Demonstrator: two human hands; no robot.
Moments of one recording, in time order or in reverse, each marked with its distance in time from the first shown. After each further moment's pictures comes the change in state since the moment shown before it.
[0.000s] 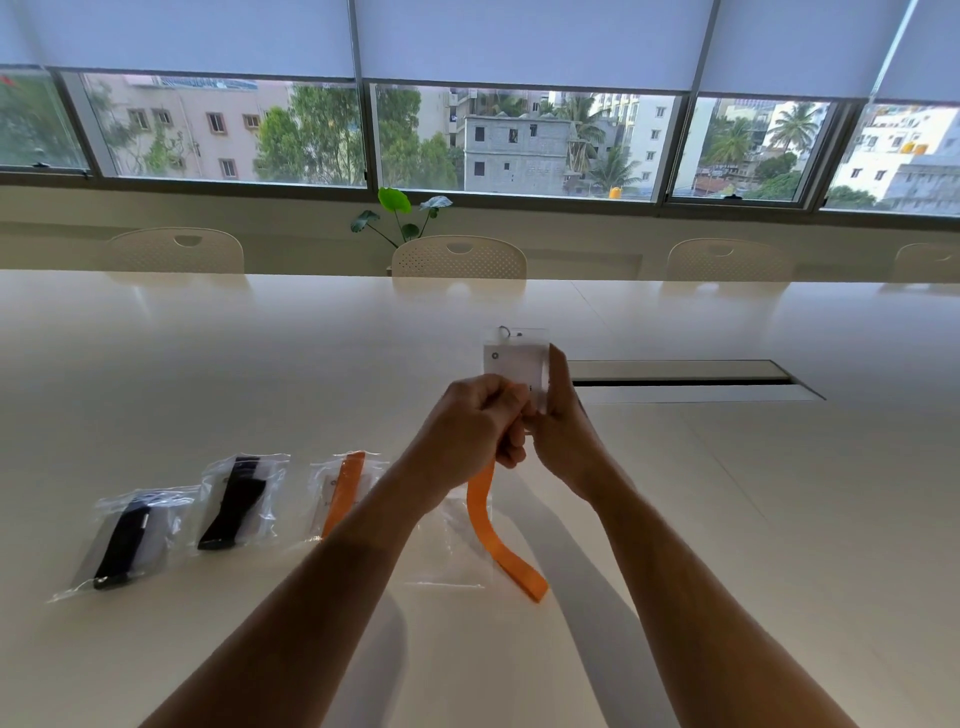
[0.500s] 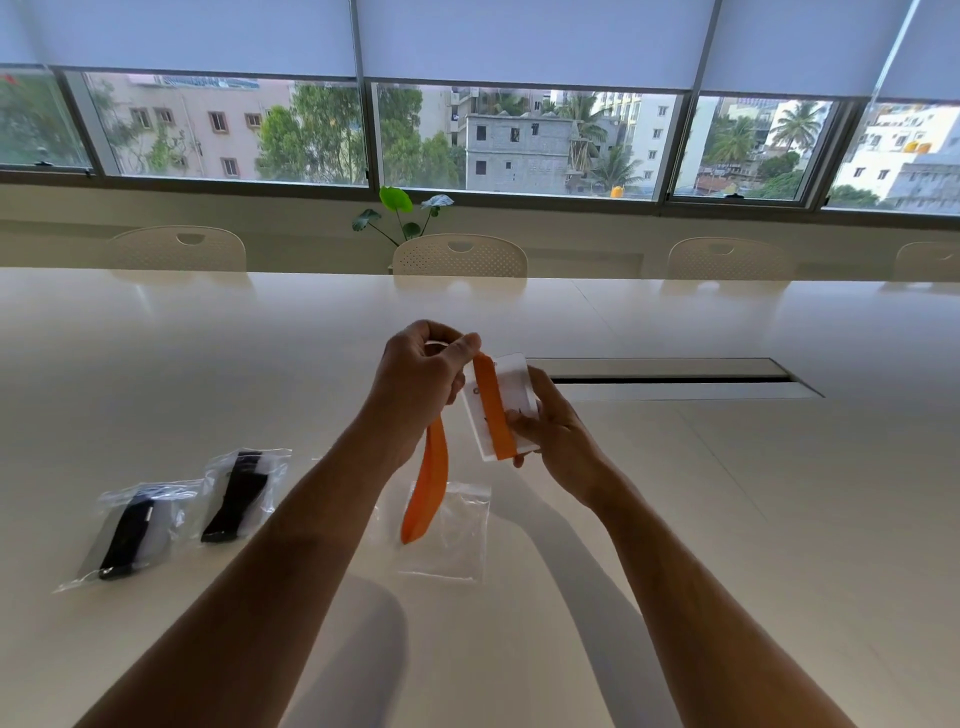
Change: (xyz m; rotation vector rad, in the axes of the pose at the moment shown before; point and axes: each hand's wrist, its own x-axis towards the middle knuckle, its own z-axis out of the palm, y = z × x) left_hand 0.012 0.018 -0.032 -0.050 0.337 -0.079; right_hand -0.013 0.011 0.000 0.028 -0.065 0.217
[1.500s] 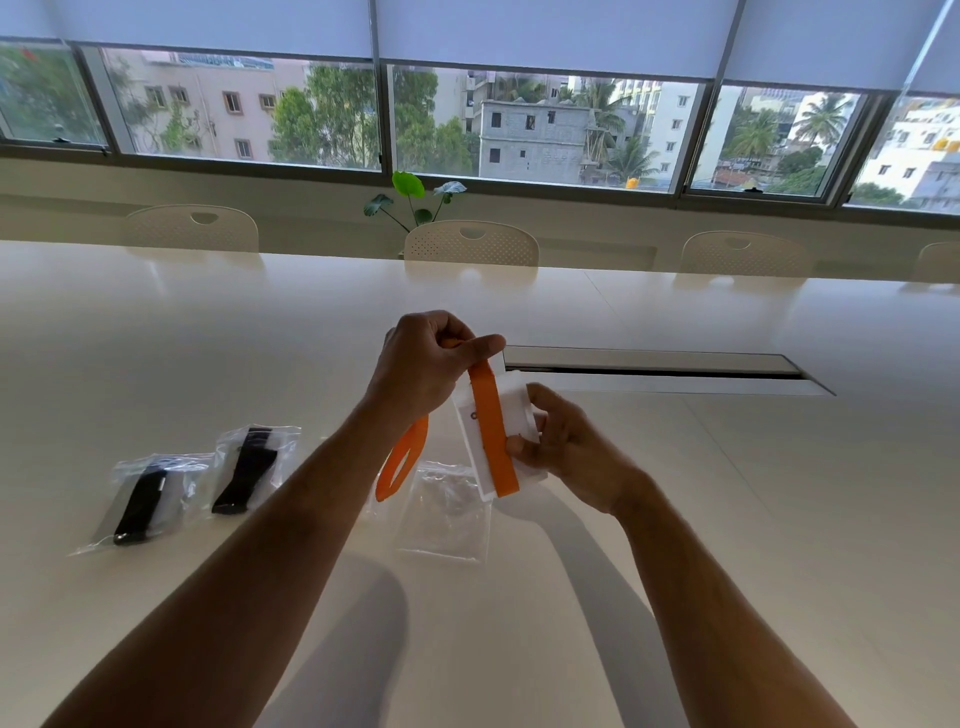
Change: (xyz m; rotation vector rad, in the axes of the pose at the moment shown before) left_hand 0.013 -0.017 -0.007 0.443 0.039 0.229; right_hand -0.022 -0.002 -0.007 0.162 -0.225 0.034
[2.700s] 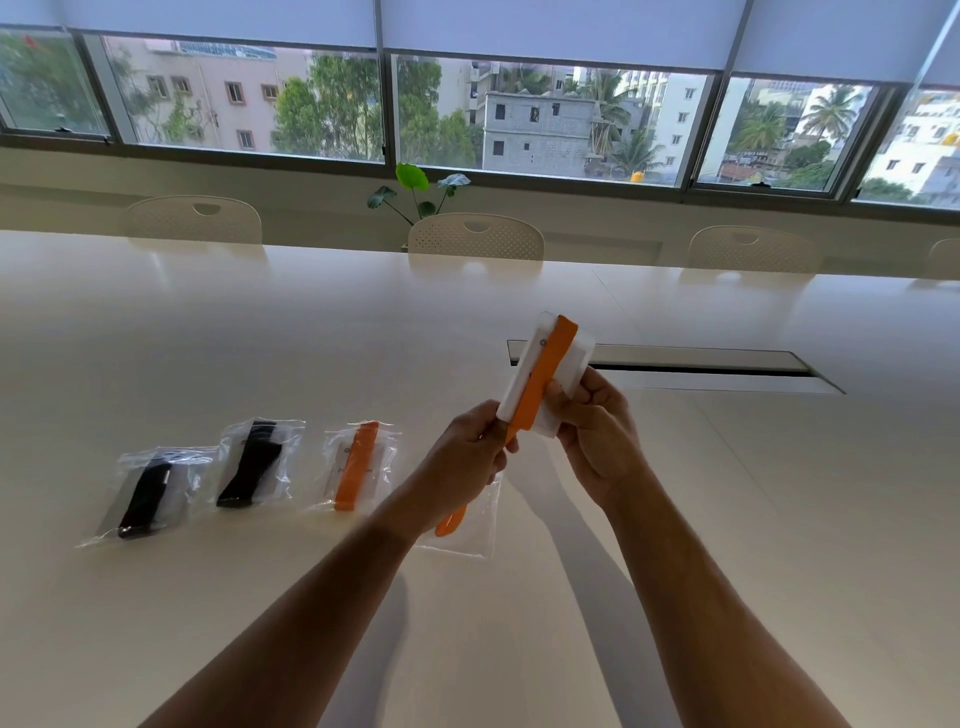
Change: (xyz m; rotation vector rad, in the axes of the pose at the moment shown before) left_hand -0.064 -0.039 0.050 -0.467 -0.406 -0.198; right_hand 0.012 0.008 -0.001 0.398 0.430 -0.148
